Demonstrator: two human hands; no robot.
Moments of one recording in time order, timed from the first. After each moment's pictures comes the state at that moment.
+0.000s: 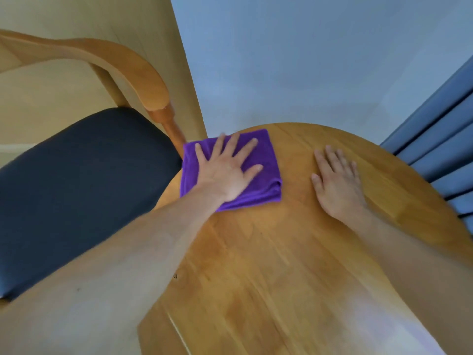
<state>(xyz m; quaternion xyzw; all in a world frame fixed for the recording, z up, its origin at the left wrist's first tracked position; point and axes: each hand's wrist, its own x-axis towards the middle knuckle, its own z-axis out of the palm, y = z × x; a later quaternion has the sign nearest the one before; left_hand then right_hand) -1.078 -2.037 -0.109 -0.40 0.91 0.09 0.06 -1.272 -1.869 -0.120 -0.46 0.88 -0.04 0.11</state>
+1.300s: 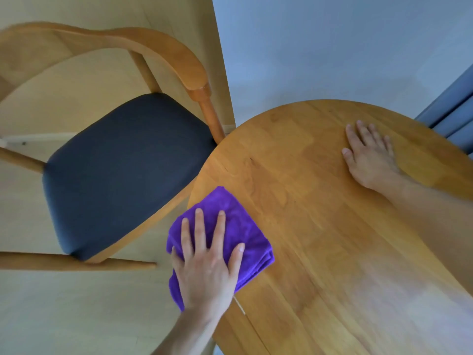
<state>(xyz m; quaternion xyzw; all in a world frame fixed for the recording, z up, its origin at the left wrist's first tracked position) -0.885 -1.858 -0.114 -0.57 0.82 0.06 0.03 -1.277 -1.868 -0.122 -0.46 0.88 0.01 0.13</state>
